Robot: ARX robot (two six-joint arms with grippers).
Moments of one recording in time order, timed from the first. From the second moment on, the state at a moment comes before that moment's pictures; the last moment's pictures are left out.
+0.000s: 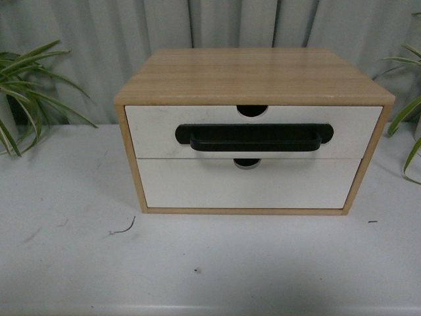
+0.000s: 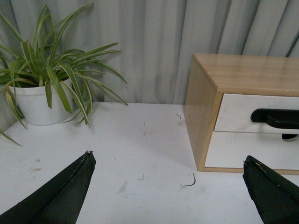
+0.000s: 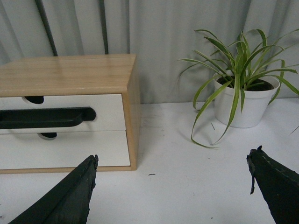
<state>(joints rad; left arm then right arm) 0.00 0.01 0.01 0.00 0.00 -0.01 -0.01 0.00 0.01 0.00 0.00 0.00</state>
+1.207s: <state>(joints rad) -0.25 1.36 0.63 0.50 -0.28 -0.26 0.16 1.43 0.69 0.67 0.03 -0.13</state>
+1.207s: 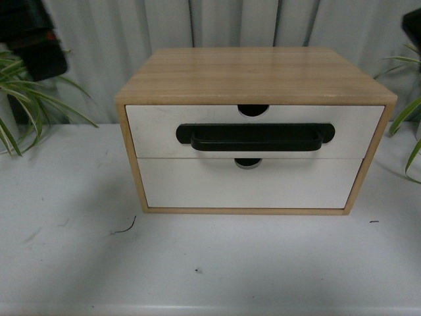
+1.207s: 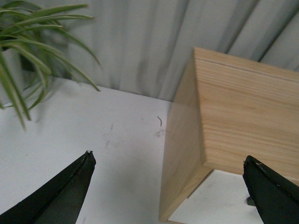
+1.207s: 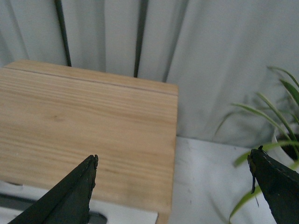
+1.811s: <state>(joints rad) -0.37 1.64 1.25 -0.19 0.19 0.36 0.15 1.58 0.99 0.26 -0.49 -1.18</state>
